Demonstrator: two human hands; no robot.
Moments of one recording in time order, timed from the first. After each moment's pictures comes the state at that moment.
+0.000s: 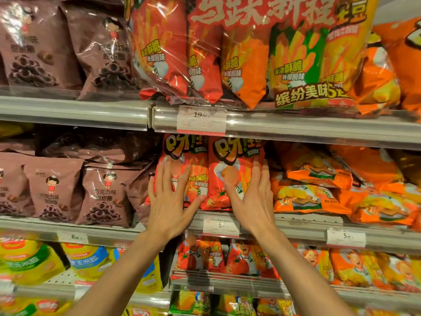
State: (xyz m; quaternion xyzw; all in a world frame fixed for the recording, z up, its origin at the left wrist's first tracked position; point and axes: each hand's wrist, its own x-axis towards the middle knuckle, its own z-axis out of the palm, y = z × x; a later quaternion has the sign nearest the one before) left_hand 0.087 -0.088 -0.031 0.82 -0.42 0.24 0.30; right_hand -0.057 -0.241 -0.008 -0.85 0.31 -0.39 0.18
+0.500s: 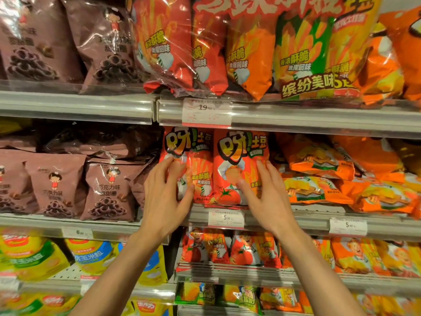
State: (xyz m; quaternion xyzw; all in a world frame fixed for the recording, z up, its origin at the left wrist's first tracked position) left_hand 0.077 -0.056 -0.009 0.76 -0.45 0.26 0.40; right_hand -0.092 -0.236 0.003 -0.87 0.29 -0.34 0.20
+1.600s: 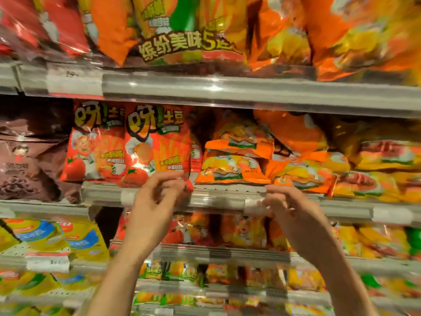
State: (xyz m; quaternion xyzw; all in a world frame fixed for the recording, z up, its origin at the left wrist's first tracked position) left_hand -0.119 -0.159 0.002 0.66 -0.31 -0.05 0.68; right_hand -0.308 -0.353 -0.009 -0.82 0.24 -0.35 0.39
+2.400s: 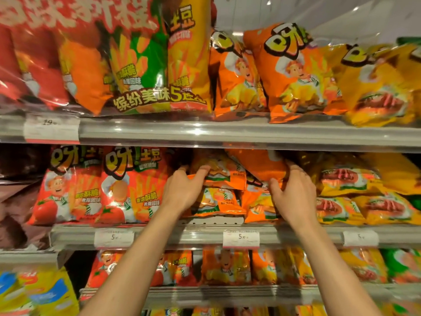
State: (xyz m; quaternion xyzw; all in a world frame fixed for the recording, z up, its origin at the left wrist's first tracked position) left_hand -0.080 -0.296 0.050 0.82 -0.32 -0.02 0.48; right_hand -0.280 -0.445 0.046 -0.81 0.42 -0.41 0.03
